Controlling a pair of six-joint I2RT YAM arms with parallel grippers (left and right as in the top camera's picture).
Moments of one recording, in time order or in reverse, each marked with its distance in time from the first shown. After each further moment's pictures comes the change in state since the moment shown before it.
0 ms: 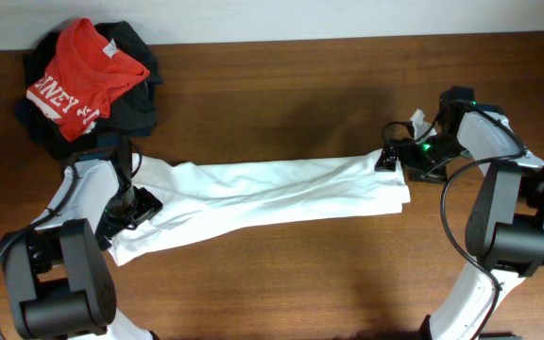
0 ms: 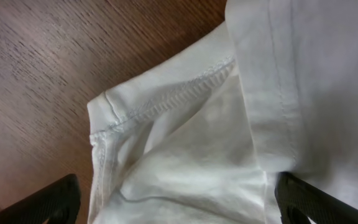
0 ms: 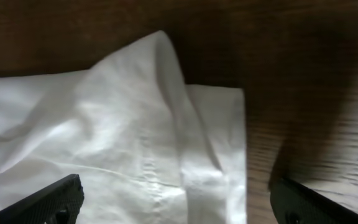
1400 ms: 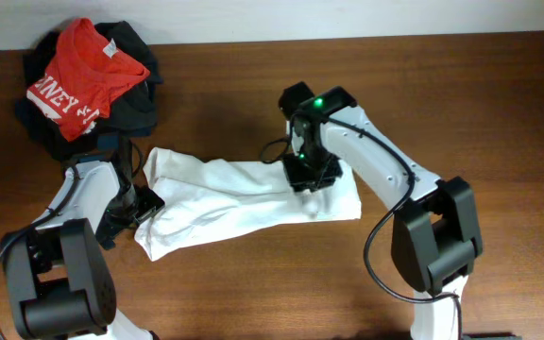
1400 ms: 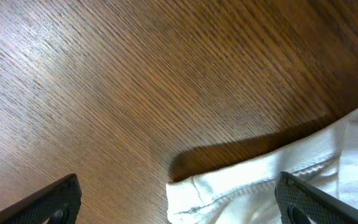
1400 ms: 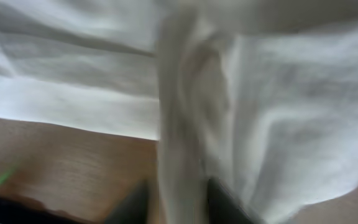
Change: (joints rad) left arm 0.000 0.000 -0.014 0.042 0.037 0.000; right arm 0.687 -0.007 0.315 -0.353 0.225 0.344
